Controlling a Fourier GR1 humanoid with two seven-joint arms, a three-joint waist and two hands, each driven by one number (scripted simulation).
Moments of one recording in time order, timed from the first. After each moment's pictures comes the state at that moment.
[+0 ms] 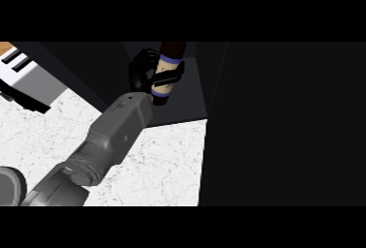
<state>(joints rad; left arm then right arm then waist) -1.17 0.02 -0.20 -0.03 0.76 0.56 -0.60 -0.55 -0.17 -0.09 -2.36 -0.31 0.02 0.84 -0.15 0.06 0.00</state>
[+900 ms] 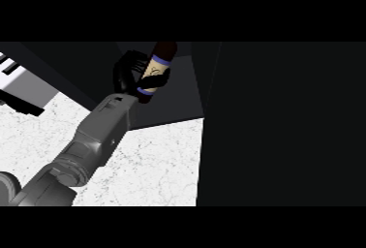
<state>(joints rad) -1.12 0.09 -0.35 -0.02 0.61 0.76 -0.55 -0.57 -0.17 -0.08 -2.37 -0.32 0.03 0.84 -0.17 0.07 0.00</state>
